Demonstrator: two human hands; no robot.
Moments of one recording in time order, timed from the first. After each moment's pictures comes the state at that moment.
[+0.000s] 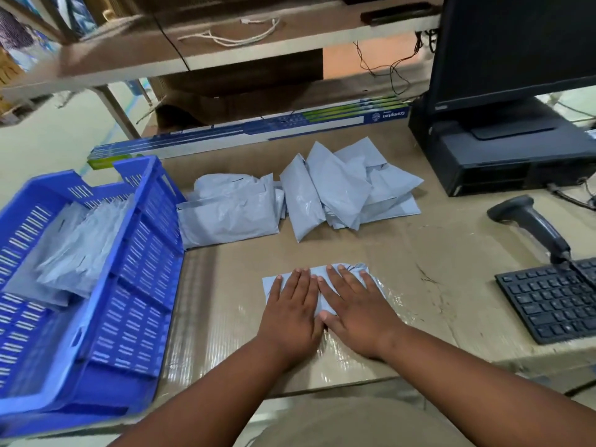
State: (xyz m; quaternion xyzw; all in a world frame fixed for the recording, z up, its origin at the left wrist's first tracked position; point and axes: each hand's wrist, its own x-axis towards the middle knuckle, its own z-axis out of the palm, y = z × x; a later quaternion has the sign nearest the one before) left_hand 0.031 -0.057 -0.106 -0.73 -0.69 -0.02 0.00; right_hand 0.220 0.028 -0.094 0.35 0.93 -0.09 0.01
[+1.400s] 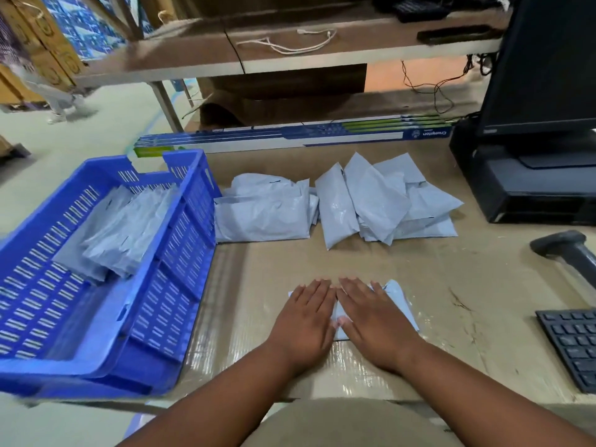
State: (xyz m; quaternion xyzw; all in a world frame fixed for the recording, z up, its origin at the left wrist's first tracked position) left_hand 0.010 -0.071 -0.098 -0.73 -0.68 -0.08 -0.02; right_hand 0.200 0.034 -0.090 0.30 0.95 -0.08 0.01
